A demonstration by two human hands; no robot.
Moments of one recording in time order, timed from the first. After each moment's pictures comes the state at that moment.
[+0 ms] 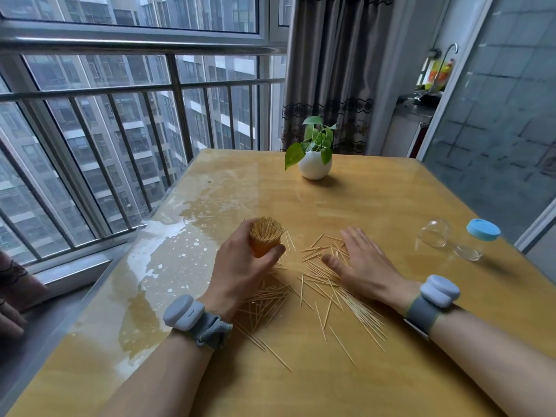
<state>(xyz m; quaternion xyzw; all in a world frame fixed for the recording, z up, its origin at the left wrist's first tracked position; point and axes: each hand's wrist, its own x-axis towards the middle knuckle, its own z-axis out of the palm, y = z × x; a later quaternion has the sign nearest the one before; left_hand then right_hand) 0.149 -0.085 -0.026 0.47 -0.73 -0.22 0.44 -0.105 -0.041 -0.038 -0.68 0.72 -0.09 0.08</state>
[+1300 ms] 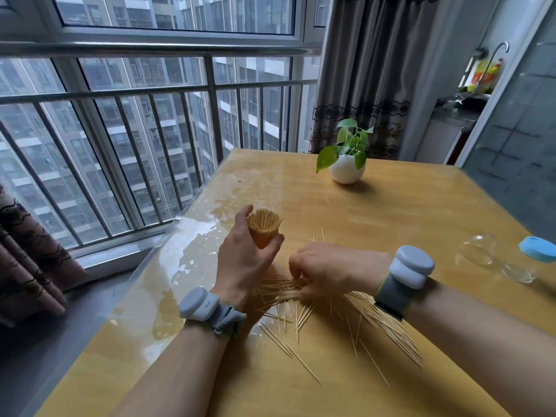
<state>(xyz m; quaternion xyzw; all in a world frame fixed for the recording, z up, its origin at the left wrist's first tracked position) 0.177 -0.108 -0.032 0.56 -0.66 -0.16 0.47 0.011 -0.080 0.019 -0.87 0.48 0.13 0.07</state>
